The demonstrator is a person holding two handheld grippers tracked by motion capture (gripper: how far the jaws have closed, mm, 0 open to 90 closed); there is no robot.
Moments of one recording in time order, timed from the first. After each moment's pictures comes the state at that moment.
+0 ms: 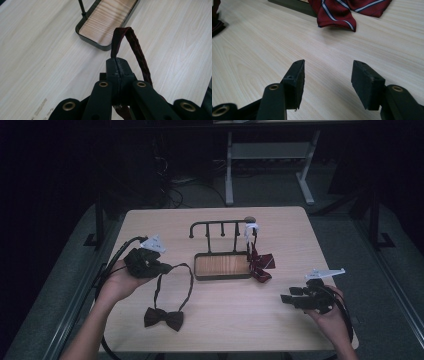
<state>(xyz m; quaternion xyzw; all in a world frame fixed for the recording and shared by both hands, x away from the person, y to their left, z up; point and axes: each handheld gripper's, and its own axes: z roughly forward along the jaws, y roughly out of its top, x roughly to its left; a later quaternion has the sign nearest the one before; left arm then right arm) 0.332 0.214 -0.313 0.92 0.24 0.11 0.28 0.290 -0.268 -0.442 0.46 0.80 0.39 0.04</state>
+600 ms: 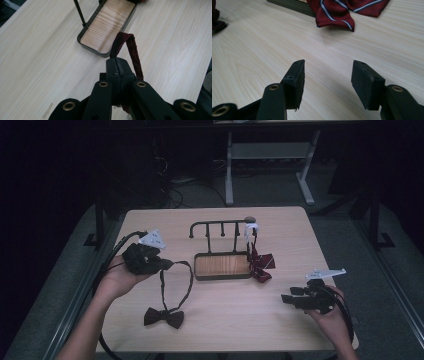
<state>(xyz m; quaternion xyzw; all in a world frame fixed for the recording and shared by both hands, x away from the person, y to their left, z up) 0.327 0.208 -0.290 0.92 0.23 0.12 0.29 0.289 -0.270 -0.442 0.46 0.80 0.39 0.04</state>
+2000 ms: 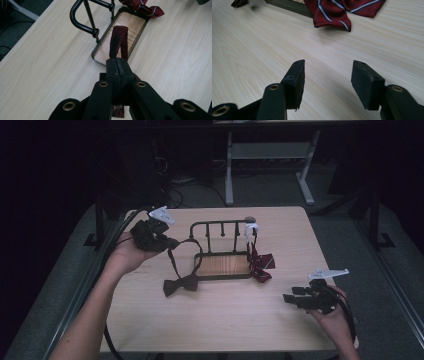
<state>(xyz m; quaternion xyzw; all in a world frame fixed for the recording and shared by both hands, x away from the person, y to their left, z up) 0.366 0.187 -0.256 0.92 0.23 0.13 0.28 0.288 -0.275 -0.441 0.46 0.79 0.39 0.04</state>
